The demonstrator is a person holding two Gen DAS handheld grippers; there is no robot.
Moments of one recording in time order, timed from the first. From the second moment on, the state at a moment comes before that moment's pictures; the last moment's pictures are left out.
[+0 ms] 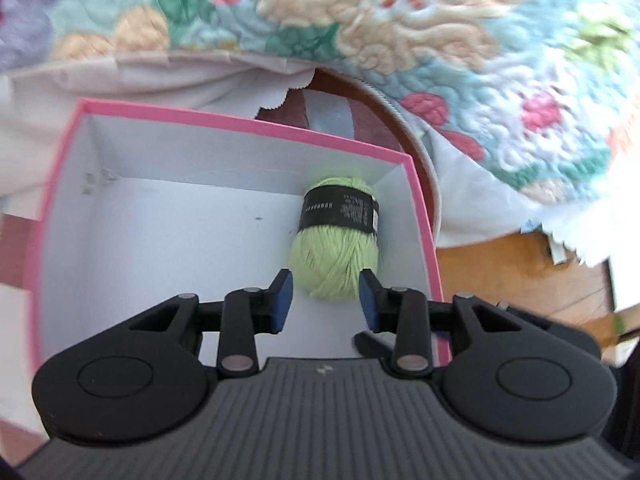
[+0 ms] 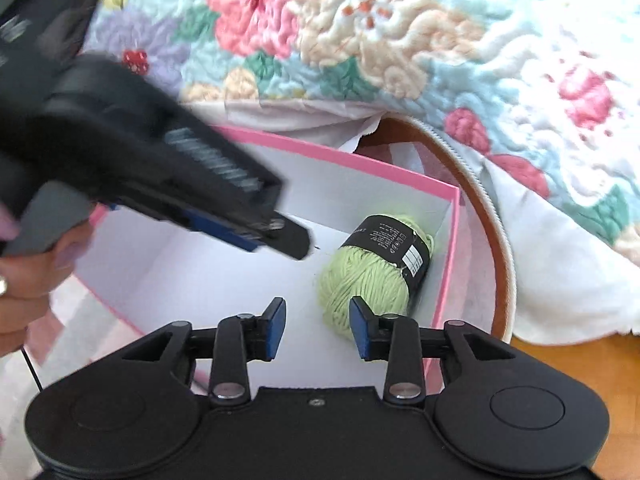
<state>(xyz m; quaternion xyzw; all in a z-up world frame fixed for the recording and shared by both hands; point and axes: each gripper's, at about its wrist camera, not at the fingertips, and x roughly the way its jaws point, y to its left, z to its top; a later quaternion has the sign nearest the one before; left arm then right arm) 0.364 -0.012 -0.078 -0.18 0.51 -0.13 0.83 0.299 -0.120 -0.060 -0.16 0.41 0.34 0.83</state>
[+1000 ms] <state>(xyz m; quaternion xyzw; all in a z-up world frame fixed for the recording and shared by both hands) 0.158 -0.009 0.093 -0.08 0.52 -0.11 0.84 0.182 -0.182 0.102 -0.18 0.43 0.41 0.78</state>
